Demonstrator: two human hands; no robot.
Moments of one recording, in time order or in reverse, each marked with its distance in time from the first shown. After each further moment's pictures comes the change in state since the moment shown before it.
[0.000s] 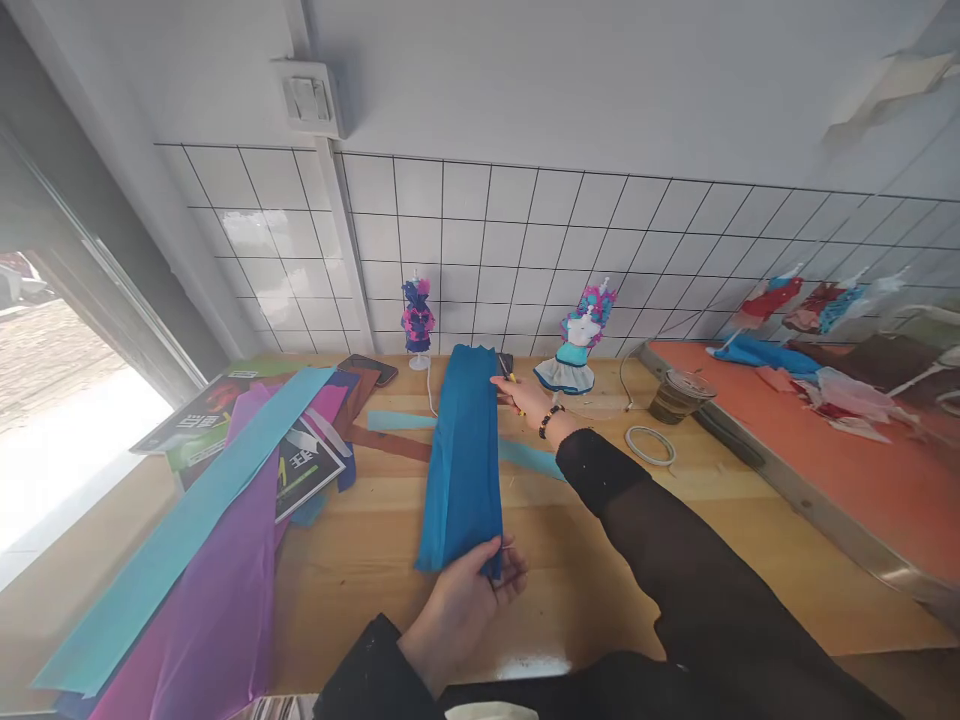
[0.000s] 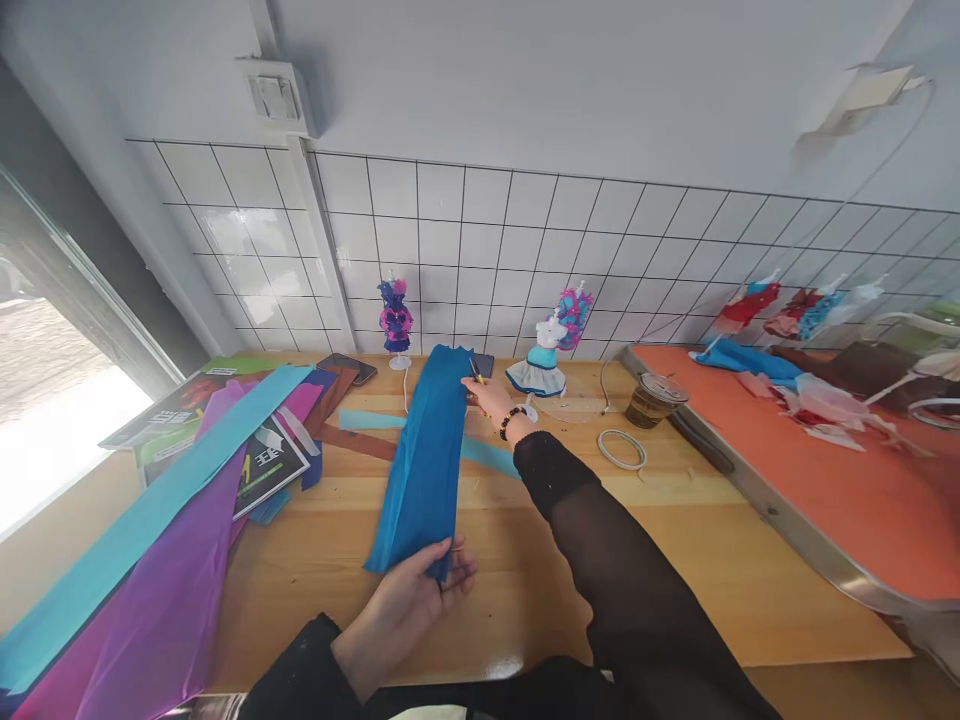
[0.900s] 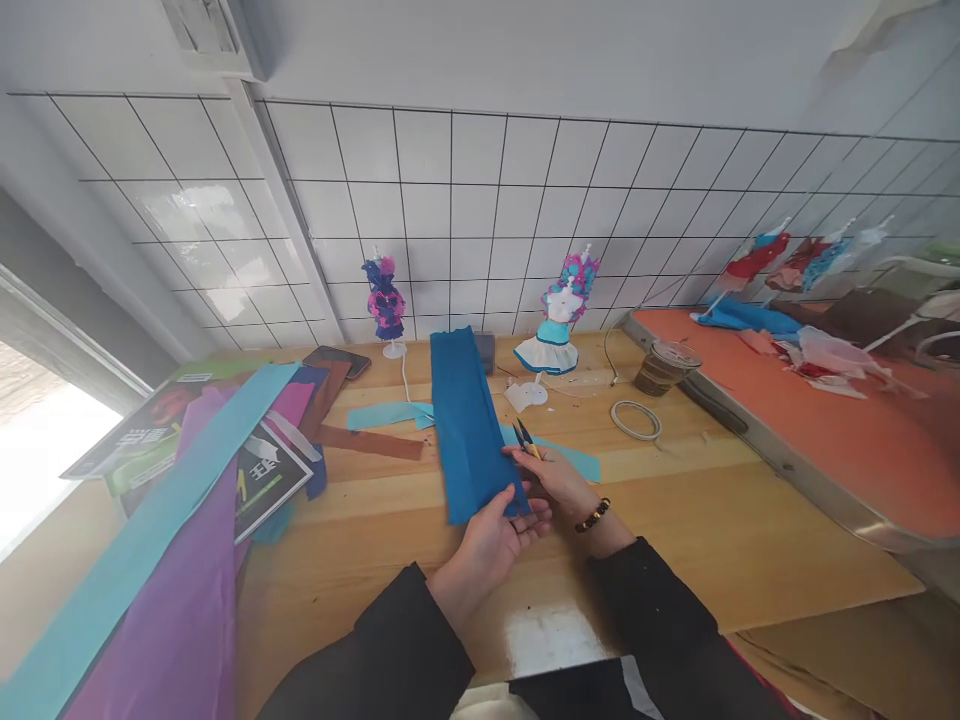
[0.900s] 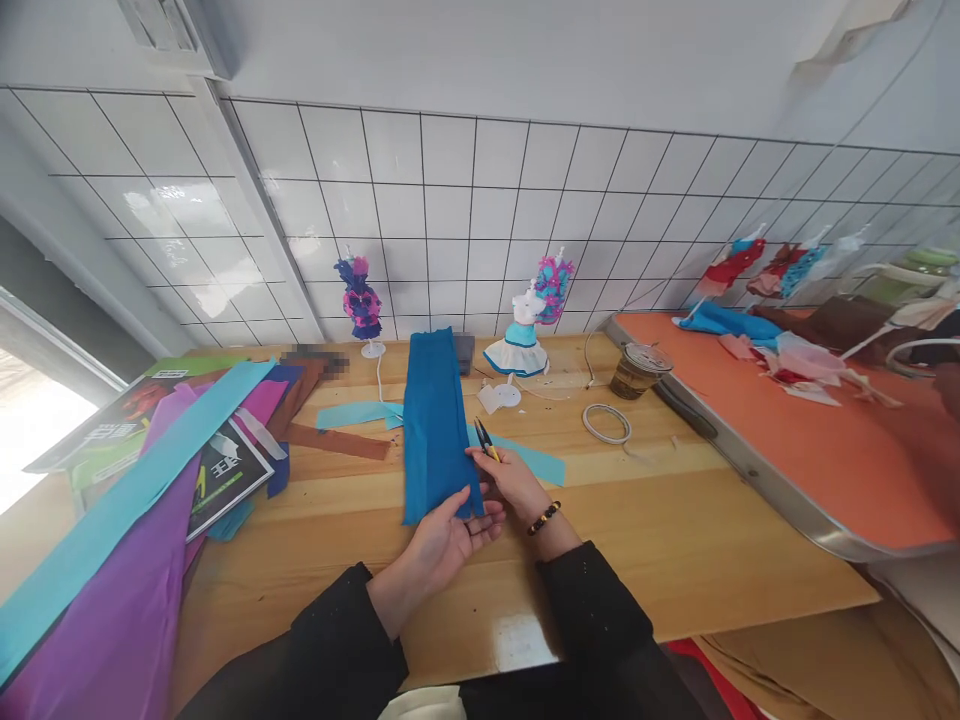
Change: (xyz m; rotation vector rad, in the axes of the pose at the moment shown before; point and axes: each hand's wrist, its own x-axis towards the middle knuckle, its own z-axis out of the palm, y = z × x) left_hand 0.074 -0.010 0.034 0.058 -0.115 -0.016; right_hand -0.103 0.083 -0.030 0.258 -0.055 0.247
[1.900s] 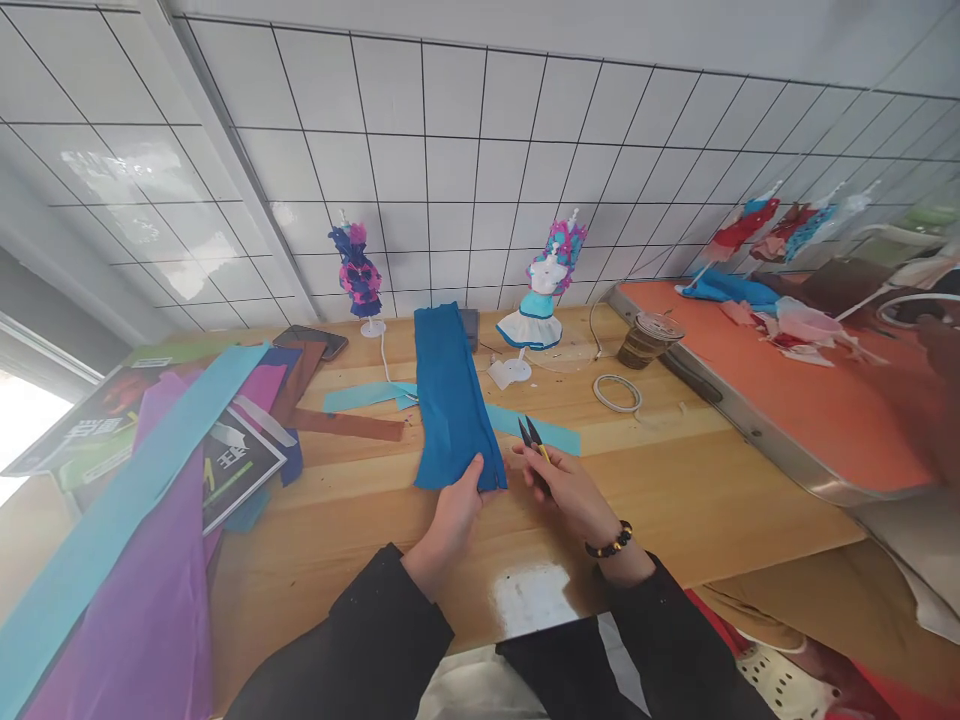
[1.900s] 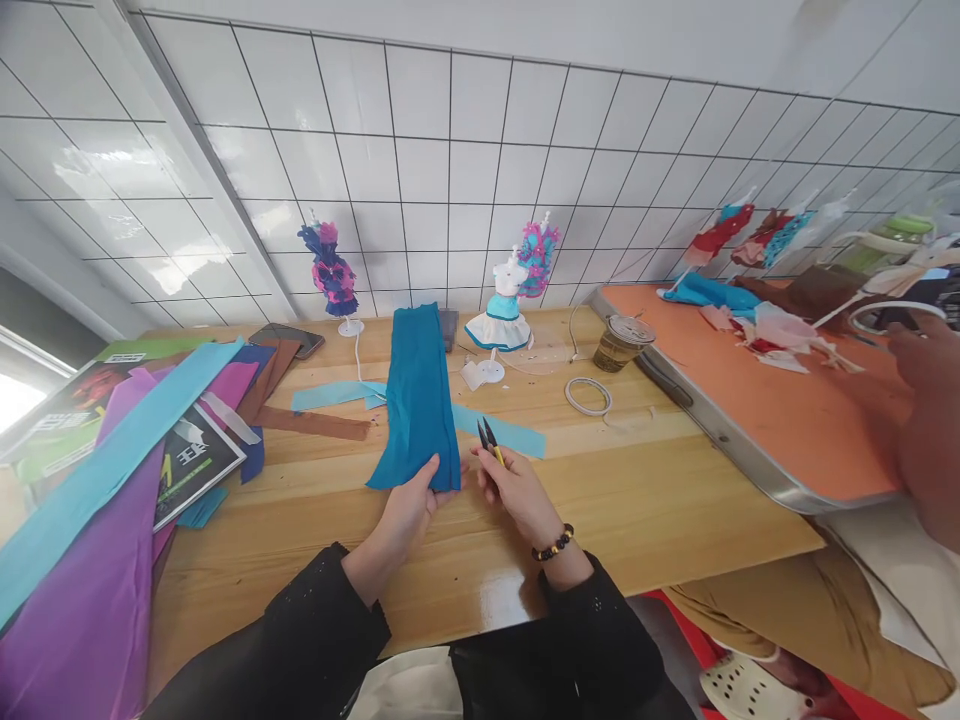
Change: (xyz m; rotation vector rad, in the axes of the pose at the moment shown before) left_hand 0.009 0.004 -0.009 0.280 0.142 0.292; right_hand -0.051 0.006 -0.012 -0.097 0.091 -0.068
